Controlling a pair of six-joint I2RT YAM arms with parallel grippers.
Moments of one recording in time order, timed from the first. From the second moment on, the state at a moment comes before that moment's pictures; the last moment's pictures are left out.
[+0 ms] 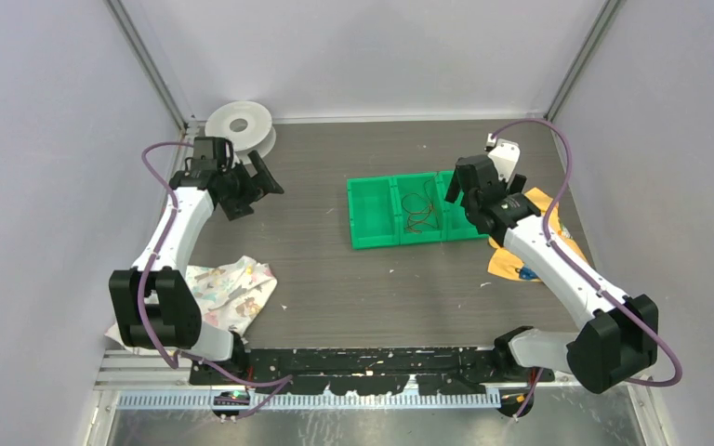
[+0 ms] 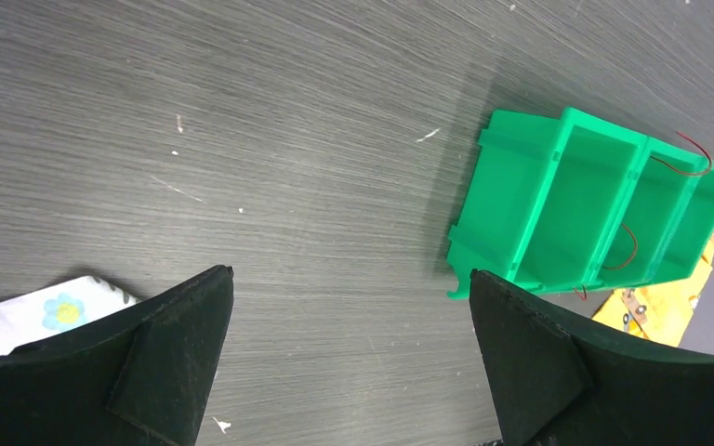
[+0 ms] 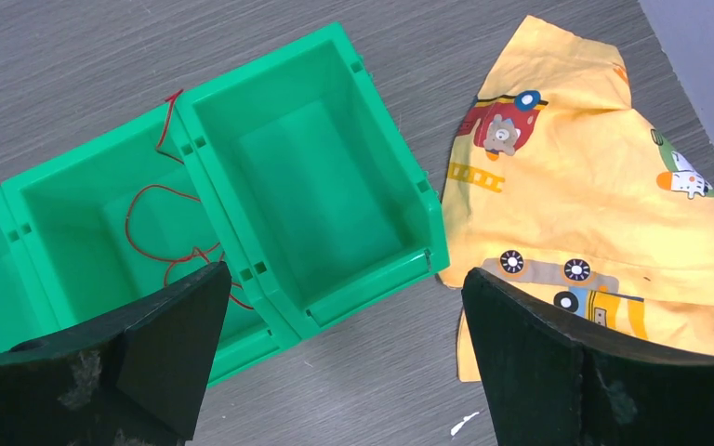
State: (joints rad) left arm 0.00 1.45 1.22 -0.67 0.26 -0.55; right arm 0.41 1.24 1.04 -0.53 0.65 0.52
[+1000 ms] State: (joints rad) left arm 0.21 1.84 1.32 -0.14 0.42 -0.97; right arm 0.41 1.21 1.04 -0.54 0.58 0.53
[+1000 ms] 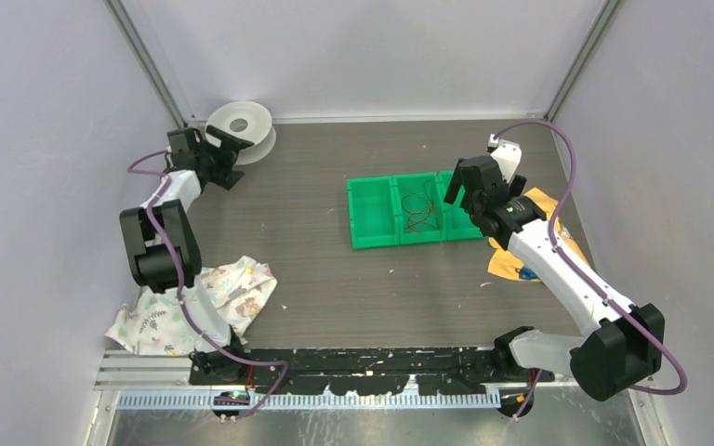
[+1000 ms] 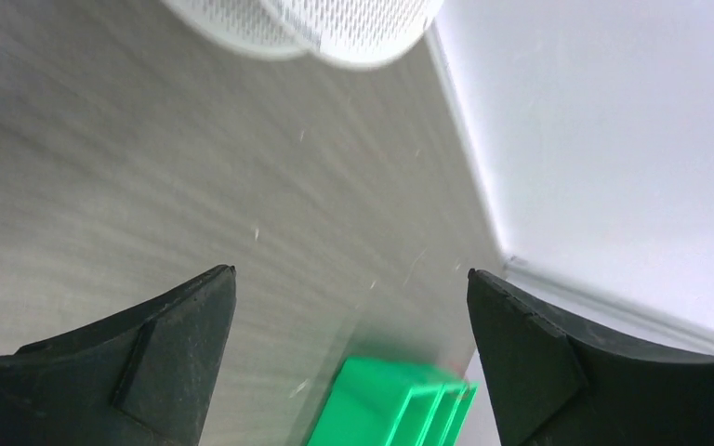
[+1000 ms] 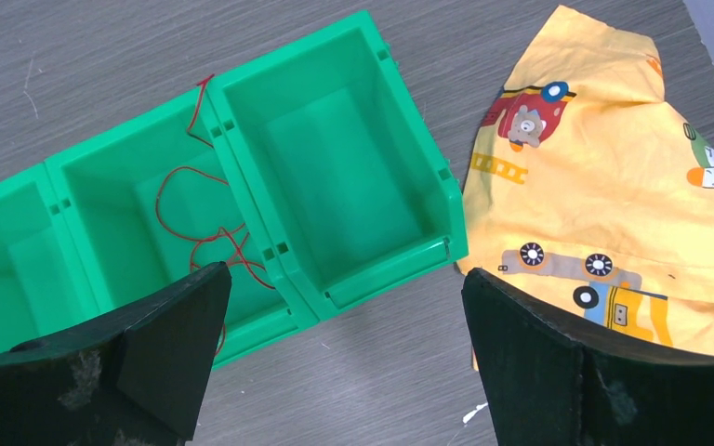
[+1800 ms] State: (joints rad) left arm 0.24 2.28 1.42 0.58 0.33 -1.35; right arm 0.41 1.20 1.06 -0.59 0.58 0.53
